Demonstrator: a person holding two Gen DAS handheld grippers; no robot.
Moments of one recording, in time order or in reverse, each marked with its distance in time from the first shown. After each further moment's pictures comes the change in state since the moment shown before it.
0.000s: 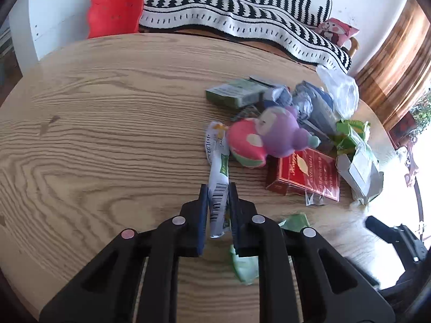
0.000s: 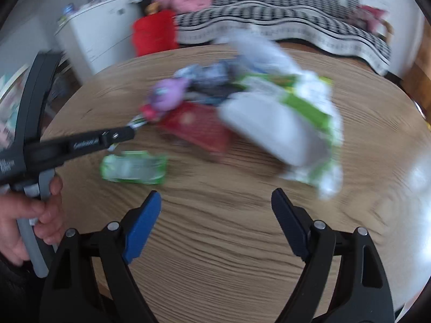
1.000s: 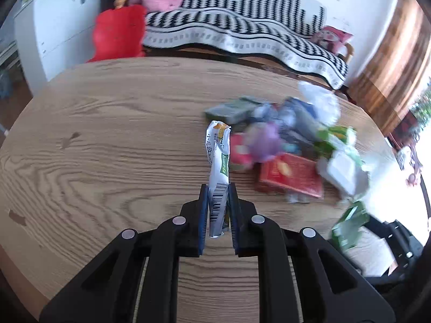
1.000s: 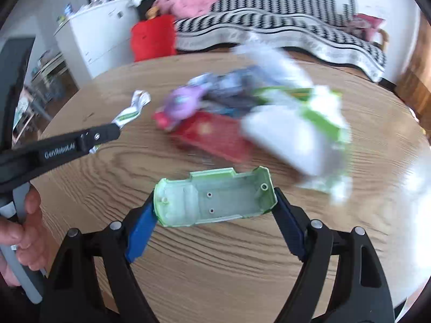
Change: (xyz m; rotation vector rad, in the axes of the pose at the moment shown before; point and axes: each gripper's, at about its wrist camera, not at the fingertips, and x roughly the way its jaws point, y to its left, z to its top) left arm -0.038 -0.029 -0.011 0.054 -0.092 0.035; right arm -0.031 -0.019 -0.004 0.094 -0.072 -0.109
